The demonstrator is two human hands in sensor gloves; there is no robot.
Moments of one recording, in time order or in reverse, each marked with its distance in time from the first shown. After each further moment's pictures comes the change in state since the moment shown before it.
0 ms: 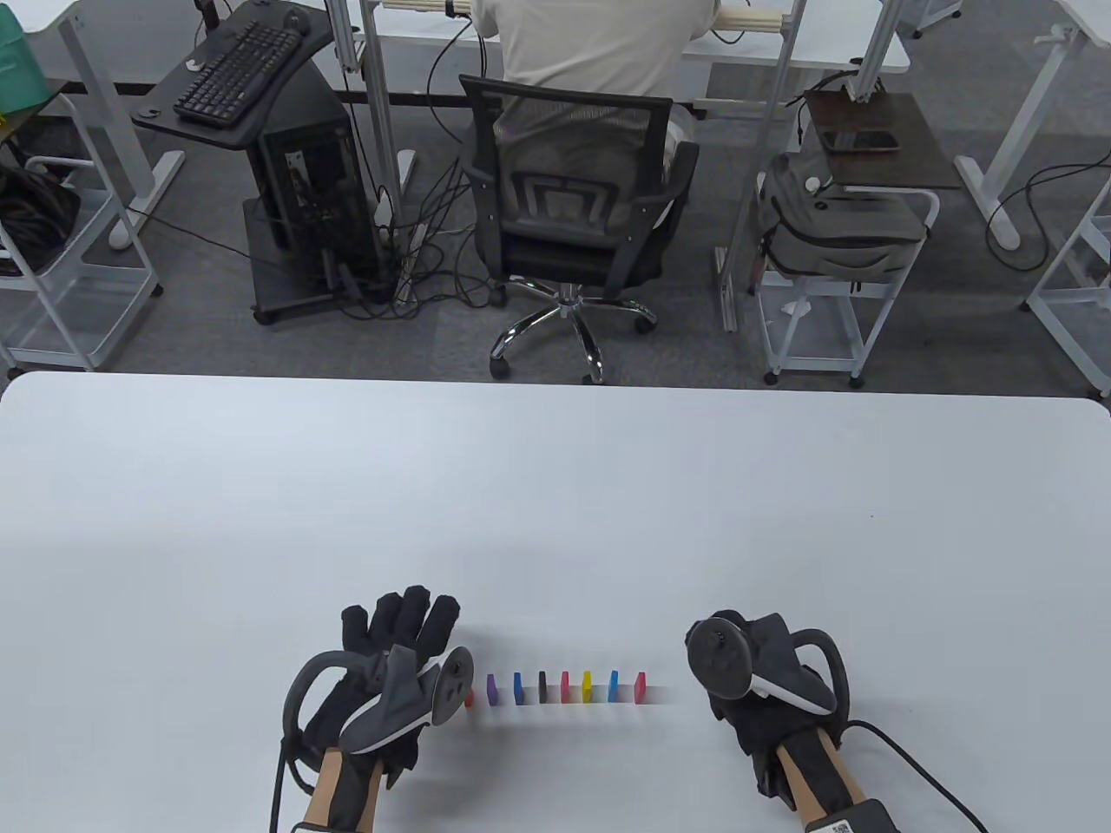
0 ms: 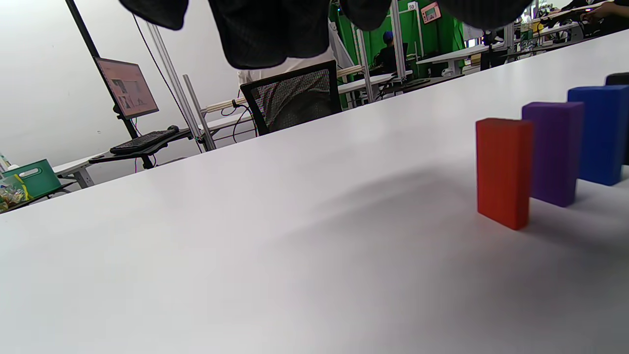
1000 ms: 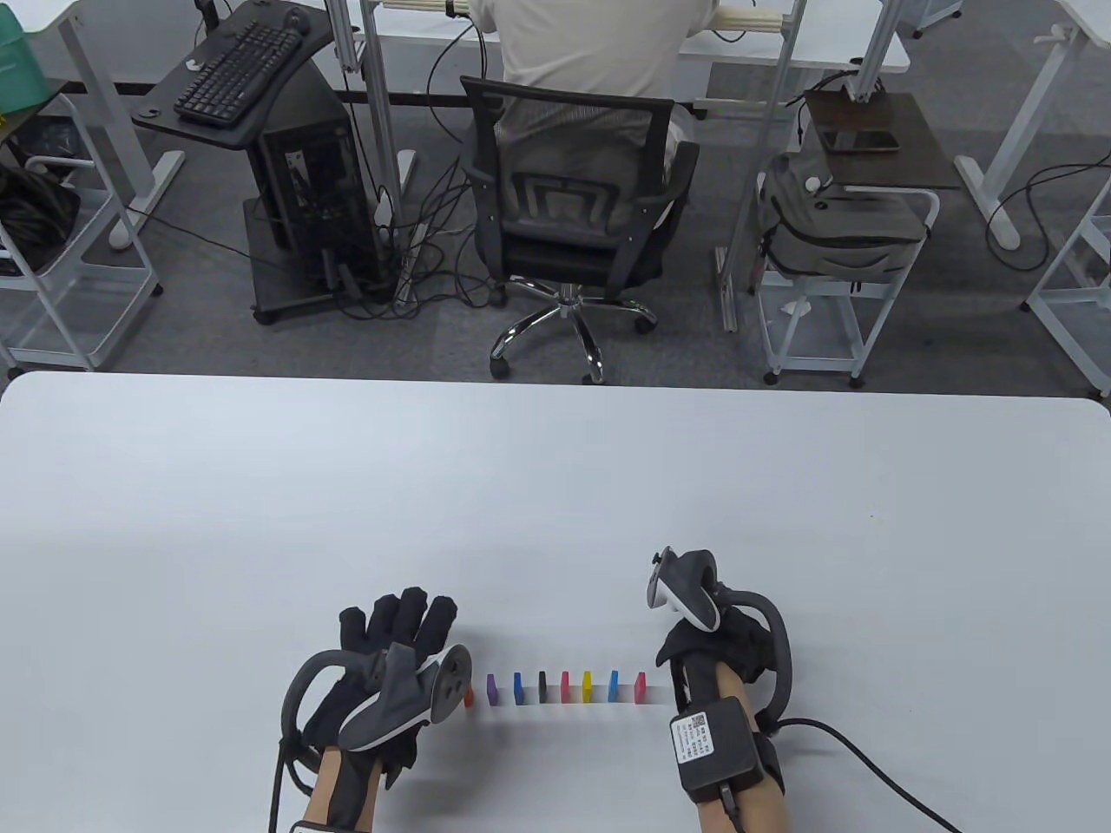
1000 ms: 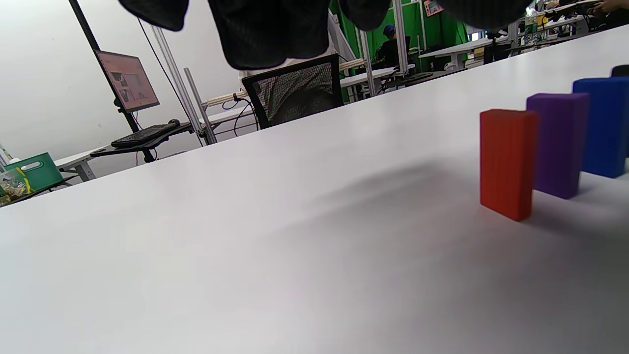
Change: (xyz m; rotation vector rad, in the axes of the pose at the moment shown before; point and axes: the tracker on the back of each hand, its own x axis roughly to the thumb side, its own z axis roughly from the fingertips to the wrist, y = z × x) left_hand -0.001 0.003 0.002 -0.019 0.003 0.005; right_hand -0.009 0.031 -0.083 0.398 0.752 0.180
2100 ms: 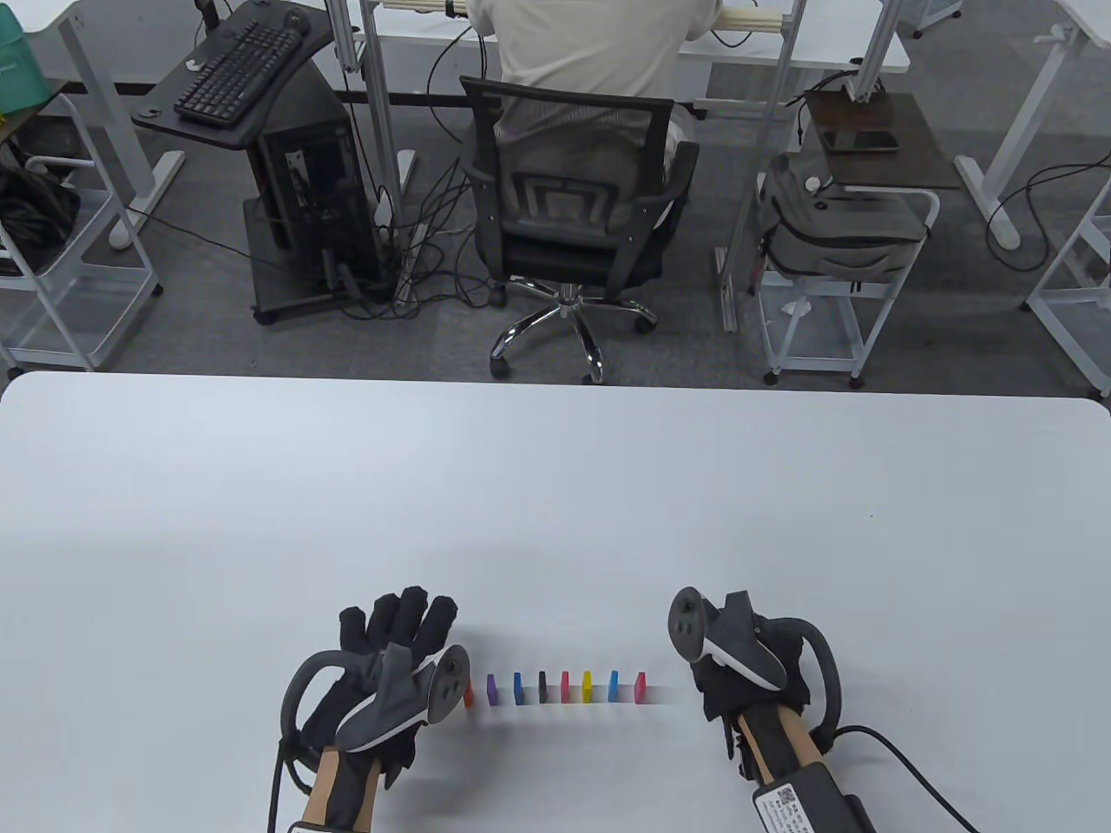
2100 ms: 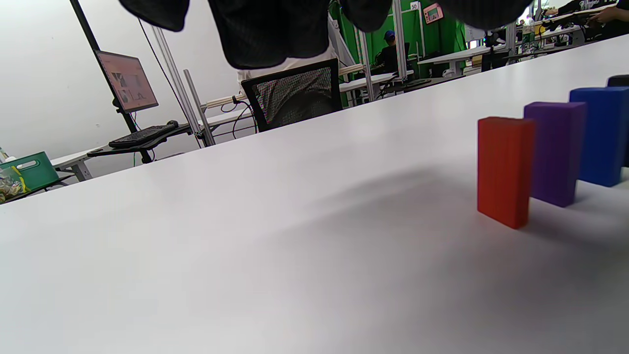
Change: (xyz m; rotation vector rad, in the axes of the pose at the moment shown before) left_hand -0.002 0.001 0.001 0.013 -0.003 0.019; right_hand -0.028 0.003 0.033 -0.222 -0.284 -0.043
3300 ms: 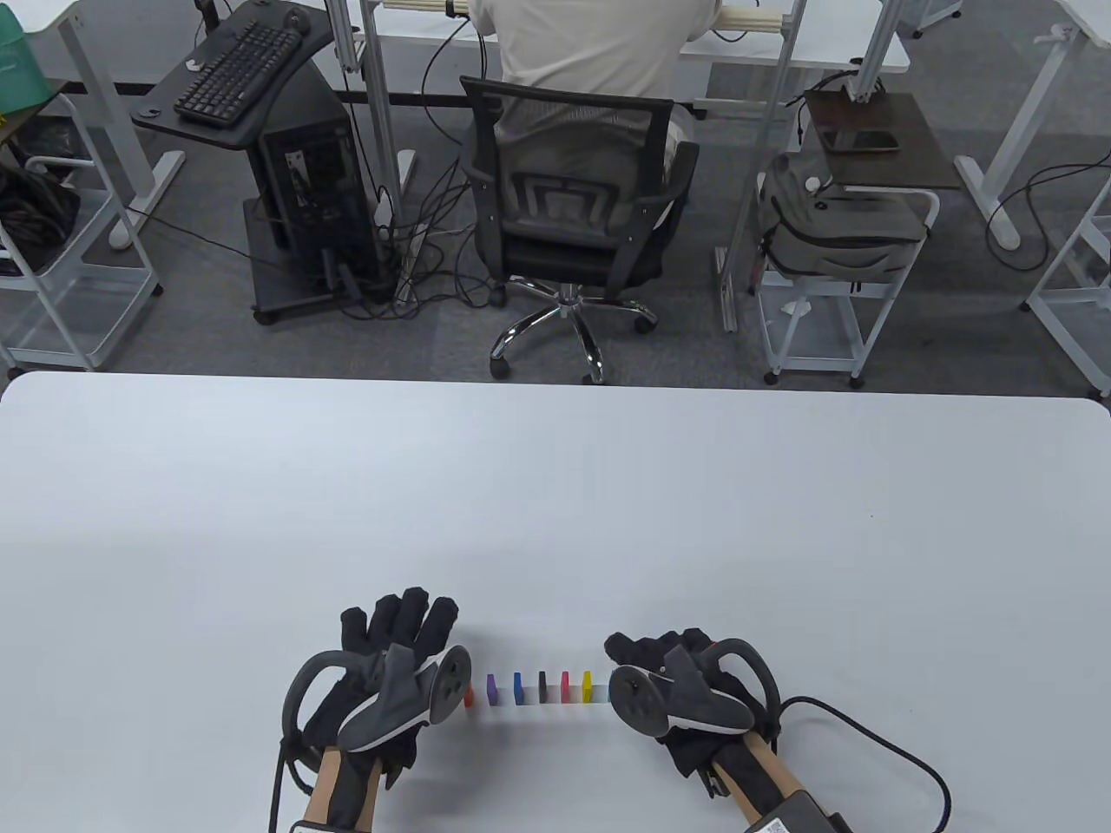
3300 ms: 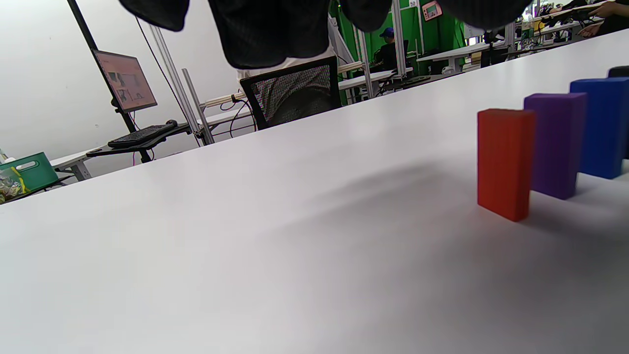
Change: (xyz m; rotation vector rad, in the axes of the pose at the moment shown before) left_hand 0.002 -0.001 0.000 -0.005 -0.003 -0.010; right_hand 0.053 0.016 0.048 -0.279 -0.593 0.057
